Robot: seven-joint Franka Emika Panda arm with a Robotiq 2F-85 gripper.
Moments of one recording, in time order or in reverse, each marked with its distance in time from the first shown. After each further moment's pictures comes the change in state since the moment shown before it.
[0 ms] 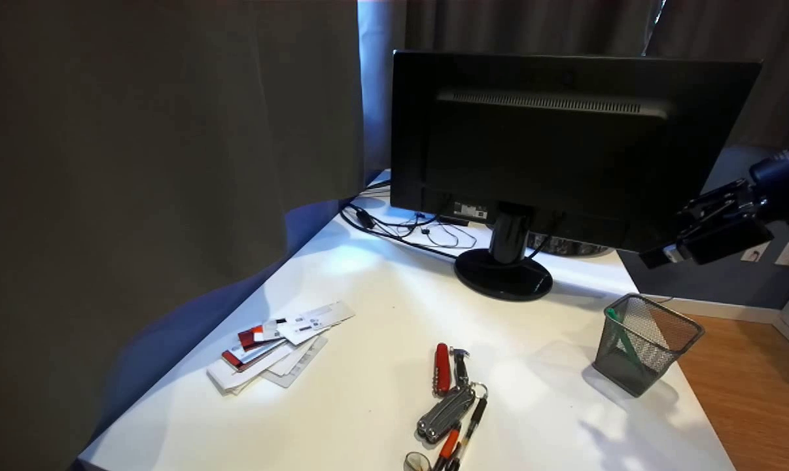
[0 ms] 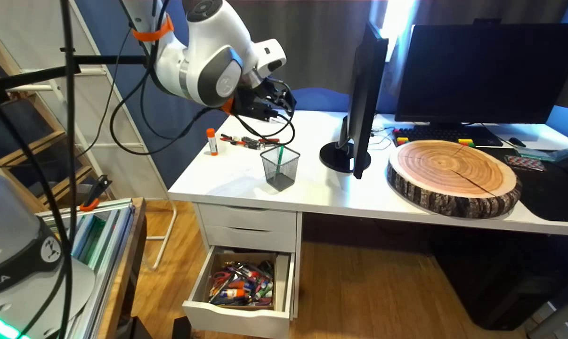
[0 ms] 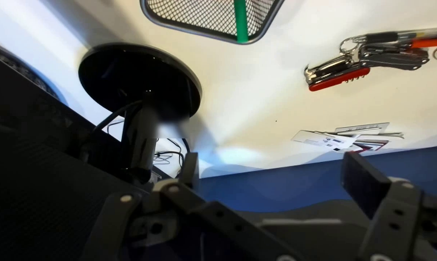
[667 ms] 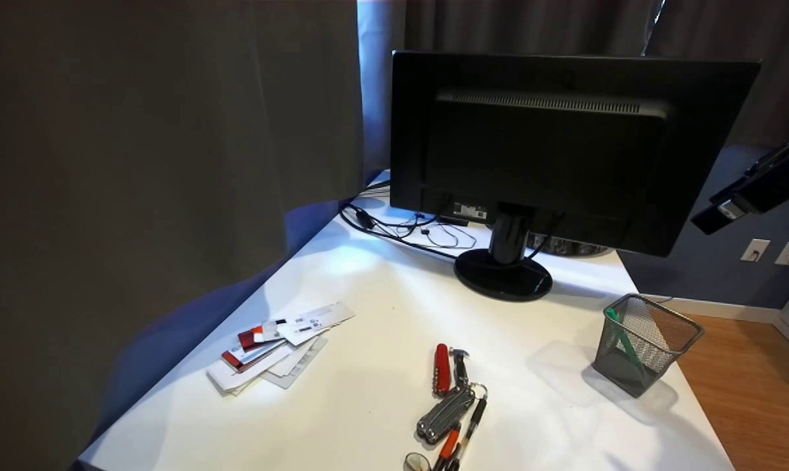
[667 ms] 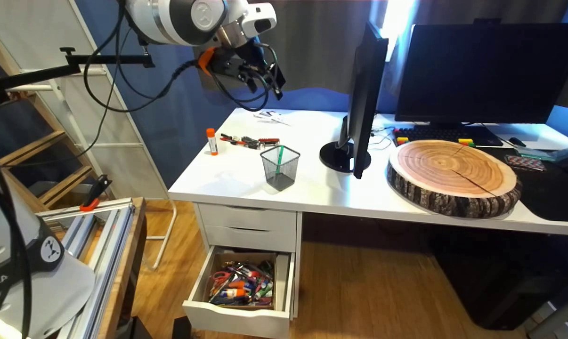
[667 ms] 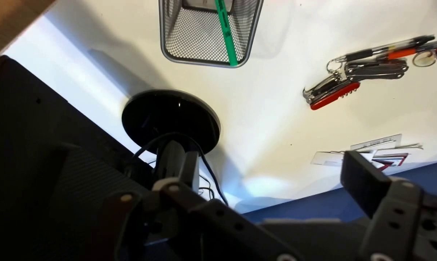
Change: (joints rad) arm 0.071 -0.313 -0.006 -0.014 0.122 -0.480 0.158
